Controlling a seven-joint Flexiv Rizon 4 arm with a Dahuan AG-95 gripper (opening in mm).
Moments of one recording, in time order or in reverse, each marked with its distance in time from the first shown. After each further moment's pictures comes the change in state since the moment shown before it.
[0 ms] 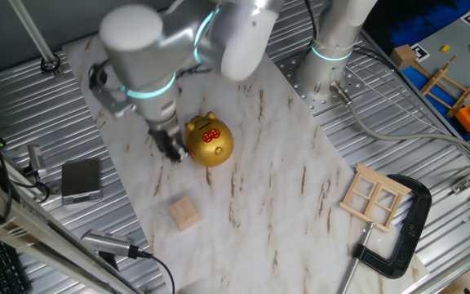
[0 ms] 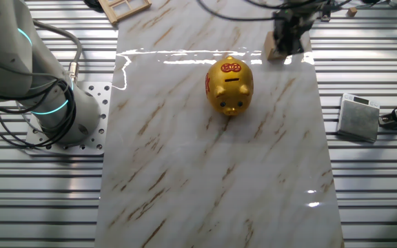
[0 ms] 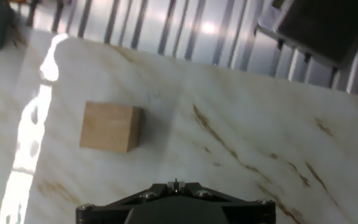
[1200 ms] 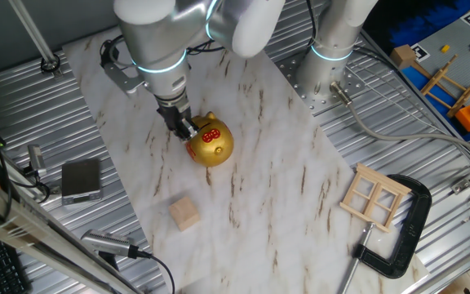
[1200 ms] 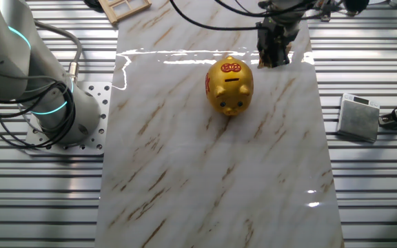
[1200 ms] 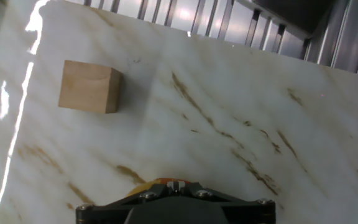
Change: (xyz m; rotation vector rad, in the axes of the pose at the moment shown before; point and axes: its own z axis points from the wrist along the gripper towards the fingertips) arm 0.042 -0.021 -0.004 0.028 0.039 -0.005
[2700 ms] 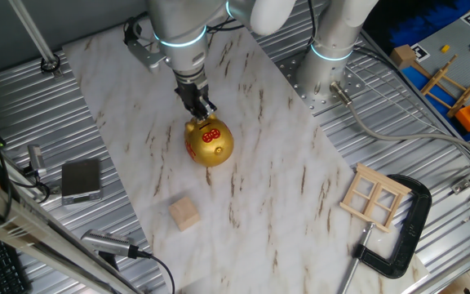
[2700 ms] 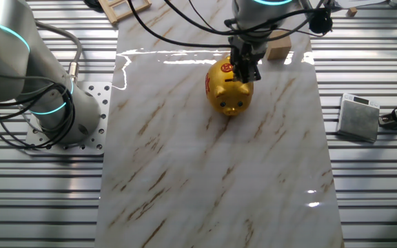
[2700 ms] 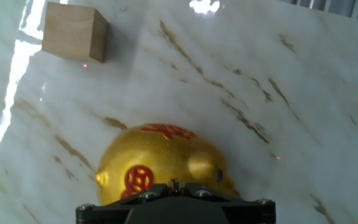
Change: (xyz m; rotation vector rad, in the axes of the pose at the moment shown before) arm 0.067 -0.015 -0.003 -0.017 -0.012 0.013
